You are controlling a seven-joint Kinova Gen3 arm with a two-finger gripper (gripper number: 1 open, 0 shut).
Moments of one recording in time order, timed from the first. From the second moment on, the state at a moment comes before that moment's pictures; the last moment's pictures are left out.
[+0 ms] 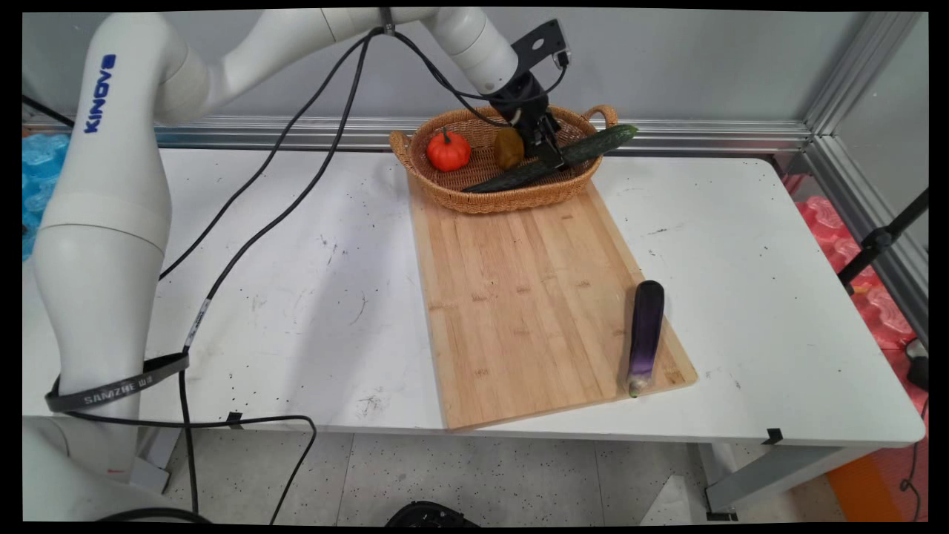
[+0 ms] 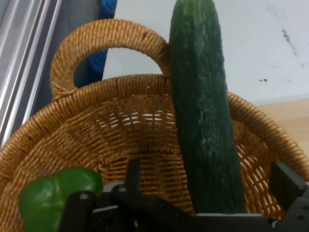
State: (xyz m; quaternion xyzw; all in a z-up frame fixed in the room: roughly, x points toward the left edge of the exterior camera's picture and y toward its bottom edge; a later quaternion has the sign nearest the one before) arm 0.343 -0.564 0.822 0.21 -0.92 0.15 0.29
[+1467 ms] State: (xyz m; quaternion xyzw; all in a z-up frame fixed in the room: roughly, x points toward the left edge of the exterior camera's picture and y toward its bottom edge) arm 0.333 -0.572 0.805 0.22 -0.92 0.14 0.30
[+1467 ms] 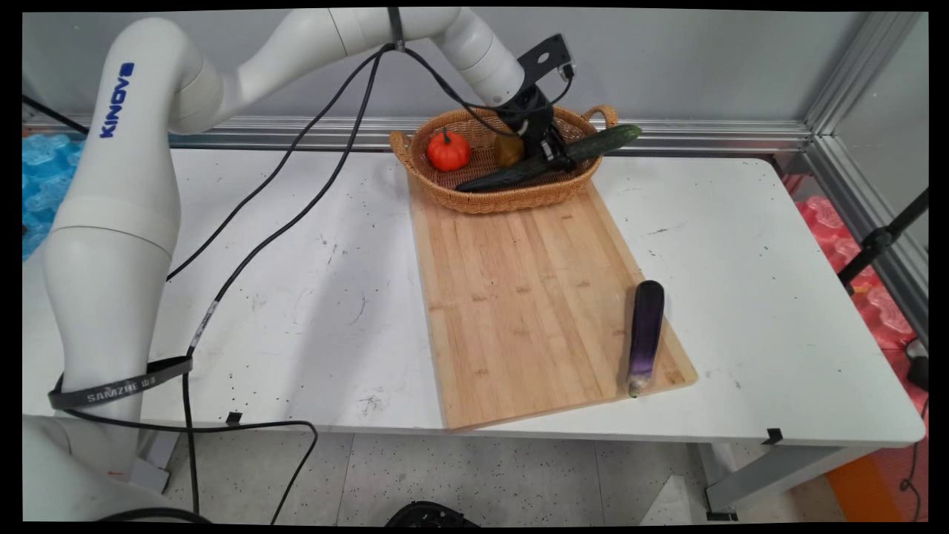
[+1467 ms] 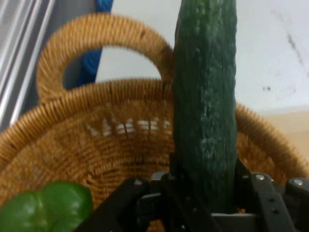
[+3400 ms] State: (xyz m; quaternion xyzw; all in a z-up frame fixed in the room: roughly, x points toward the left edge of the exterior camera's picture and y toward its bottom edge) arm 0.217 -0.436 0.892 0.22 -0.93 0.10 0.26
